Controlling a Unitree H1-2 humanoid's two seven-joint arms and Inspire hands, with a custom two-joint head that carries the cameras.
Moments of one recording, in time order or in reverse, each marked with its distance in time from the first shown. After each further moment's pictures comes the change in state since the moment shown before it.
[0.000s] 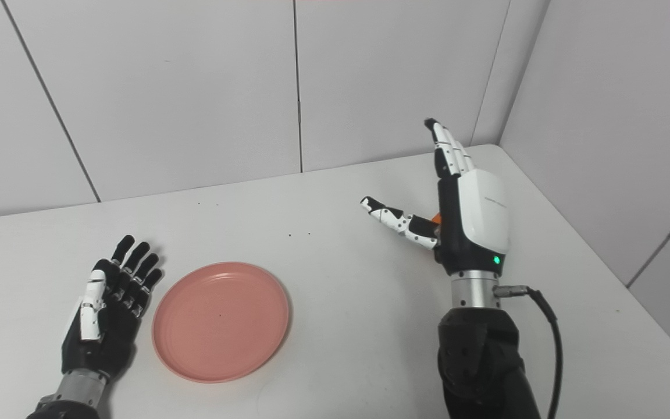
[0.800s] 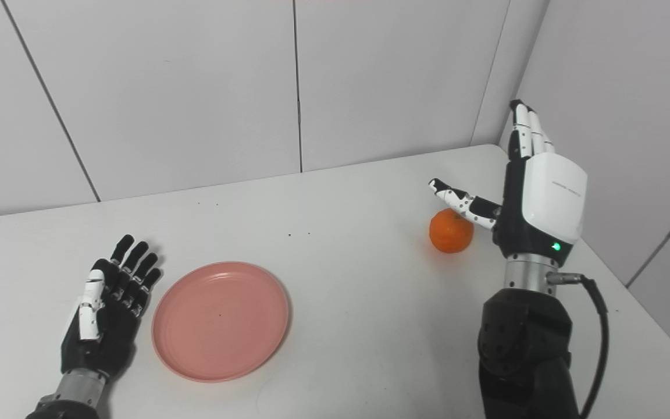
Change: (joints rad) left arm 0.000 0.000 0.009 0.007 -0.020 0.000 -0.003; right arm -0.026 -0.046 -0.115 -0.006 -0.166 0.130 0.121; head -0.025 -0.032
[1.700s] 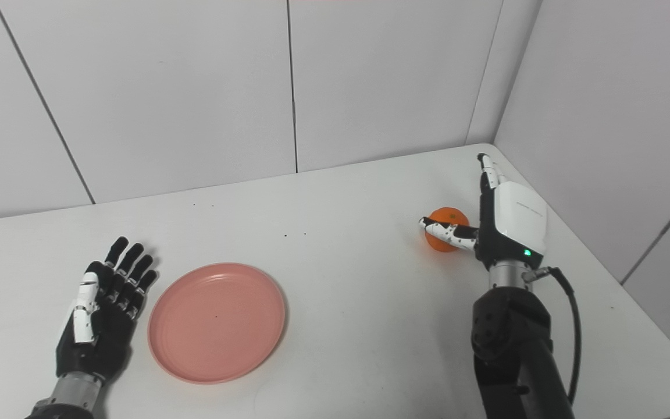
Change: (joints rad) left arm 0.003 0.005 -0.003 -0.006 0.000 0.001 0.003; right arm -0.005 -0.046 0.042 0.250 0.087 0.033 0.020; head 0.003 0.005
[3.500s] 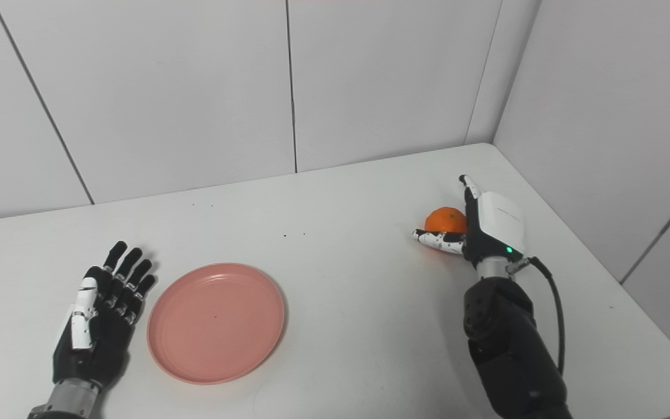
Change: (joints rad) left arm 0.023 0.010 -0.016 -0.028 0.000 0.006 0.001; right arm -0.076 -0.098 0.092 0.273 0.187 0.001 -0.101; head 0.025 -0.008
